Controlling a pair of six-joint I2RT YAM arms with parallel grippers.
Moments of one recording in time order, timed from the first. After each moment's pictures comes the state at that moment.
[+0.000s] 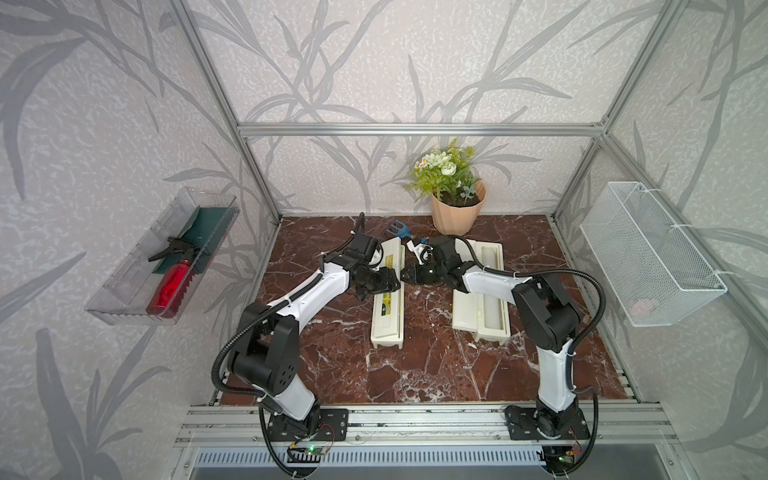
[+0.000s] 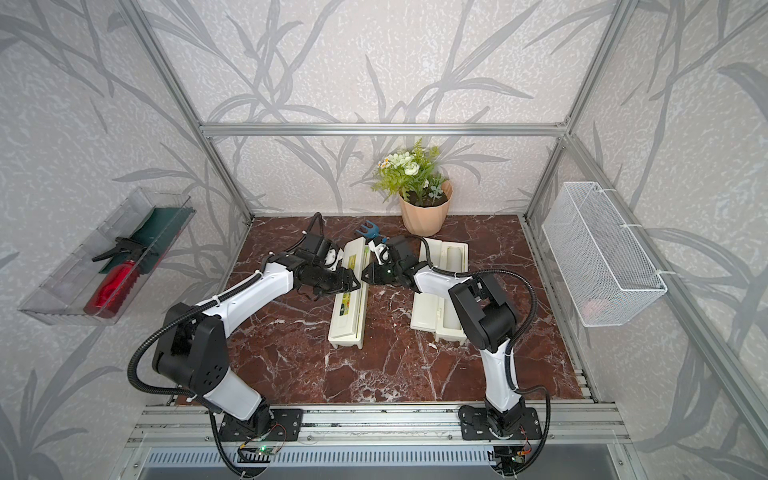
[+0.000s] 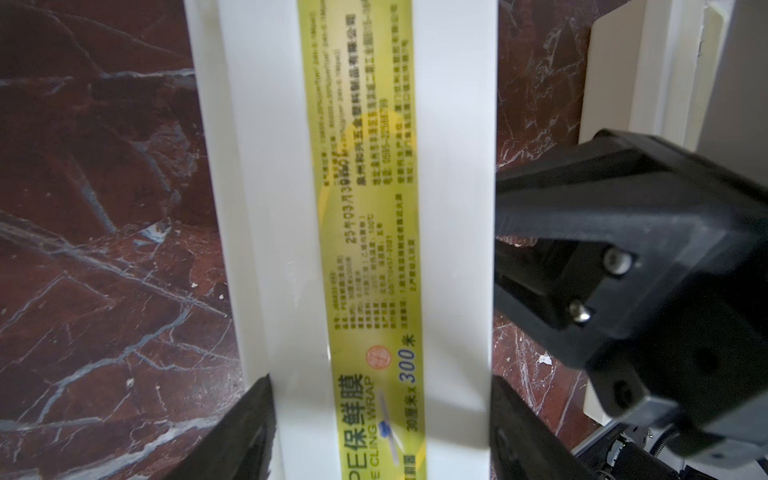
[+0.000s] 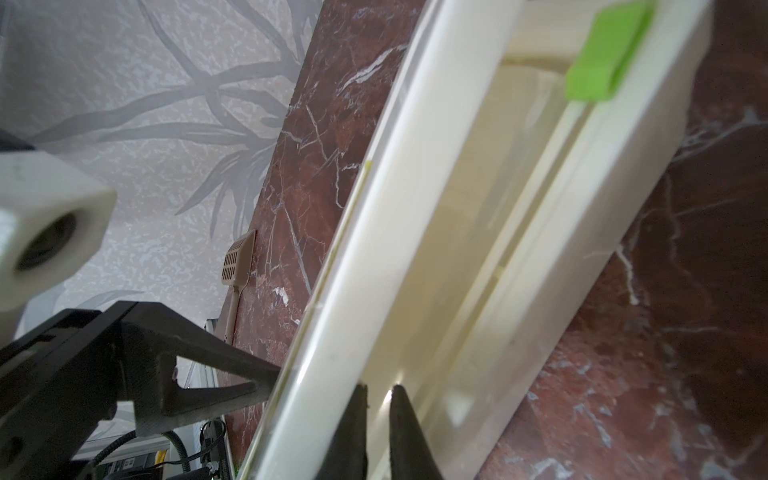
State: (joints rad) left arm -0.38 1.62 1.20 -0.67 0.33 -0.44; right arm 0.61 2.04 1.33 0.07 -0.60 0.59
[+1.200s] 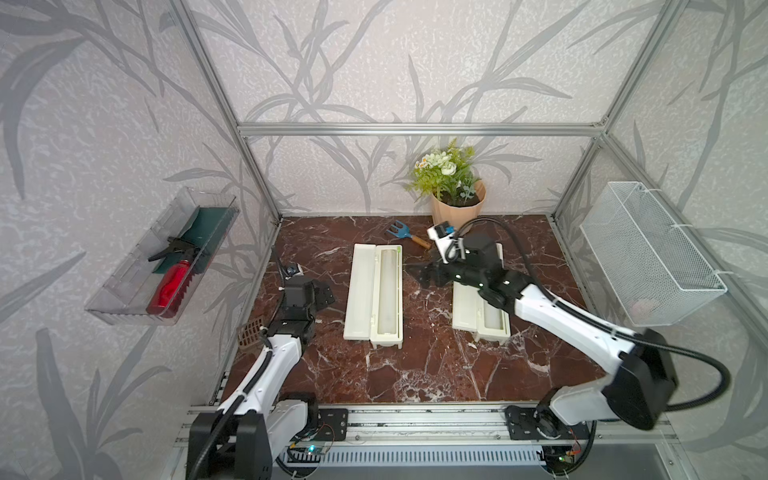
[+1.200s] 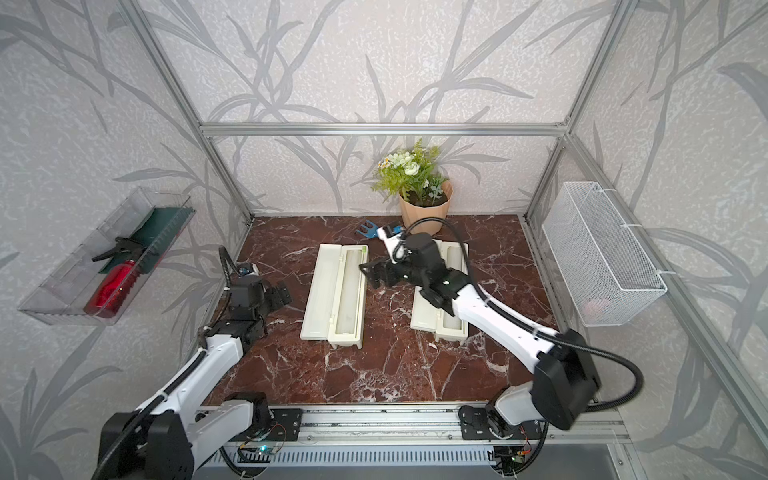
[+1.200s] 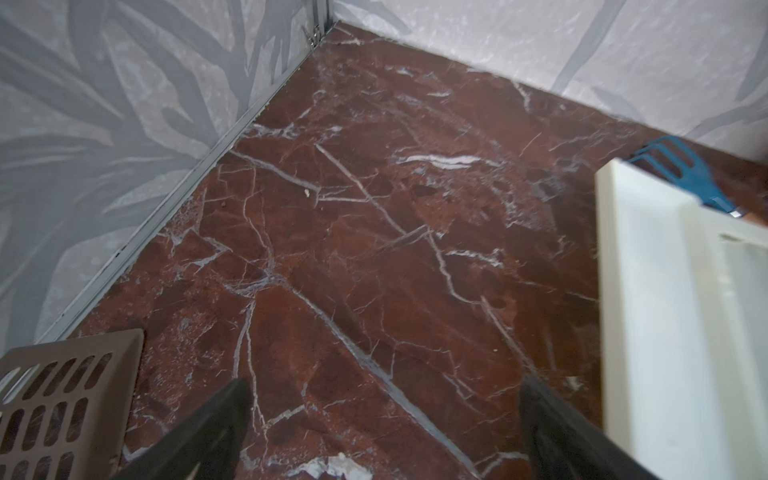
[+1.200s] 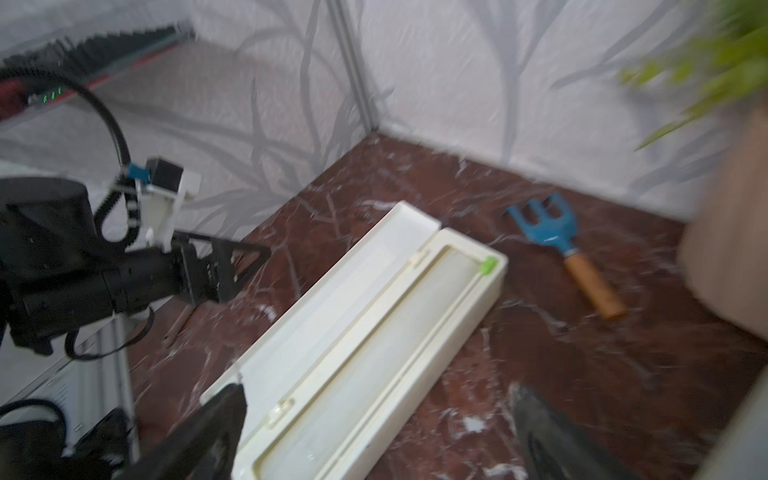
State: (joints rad) left arm -0.02 1.07 0.48 -0.05 -0.27 -0.30; right arm 0.61 1.31 1.01 -0.03 -0.16 0.17
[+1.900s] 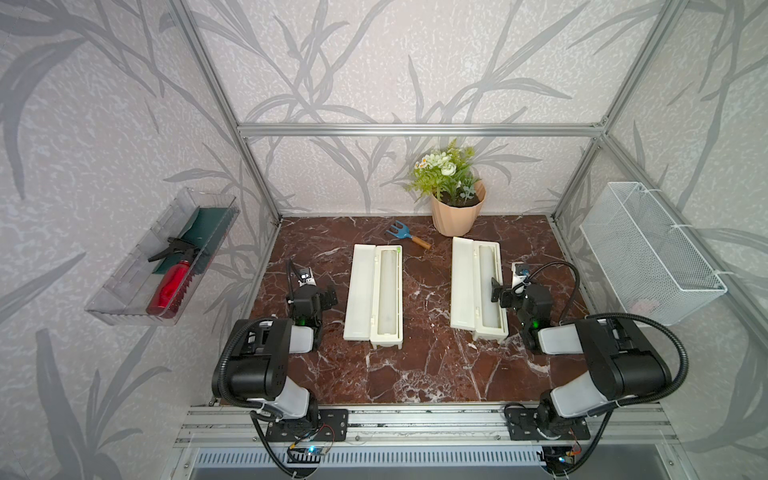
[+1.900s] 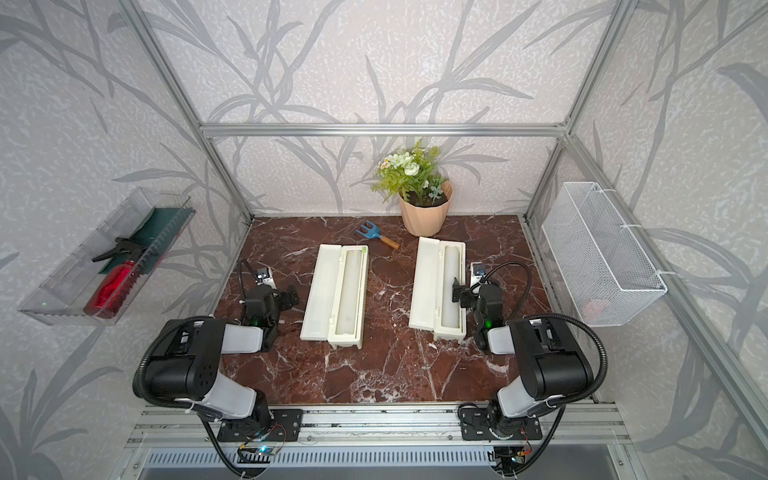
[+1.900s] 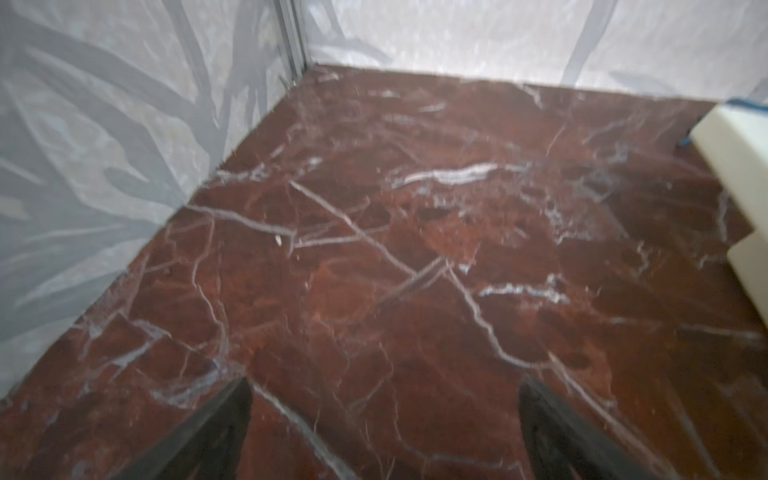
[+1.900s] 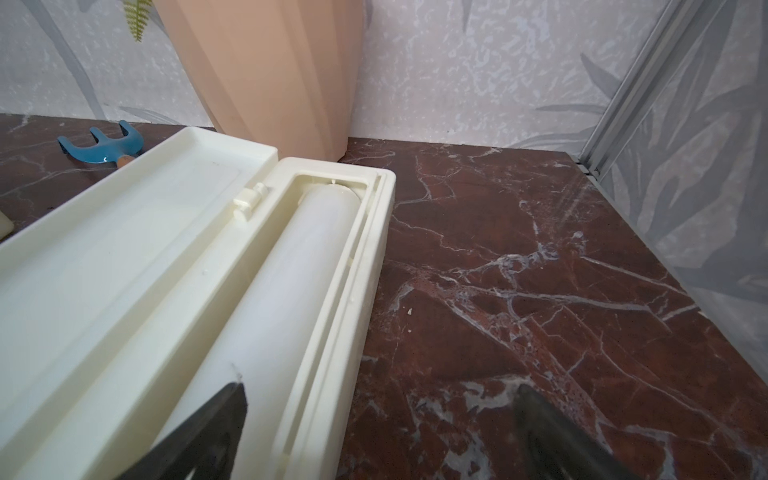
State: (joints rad) left arm 0.03 1.55 0.34 0.83 -0.25 -0.09; right arm 0.11 1.56 0.33 0.92 0.05 -0.04
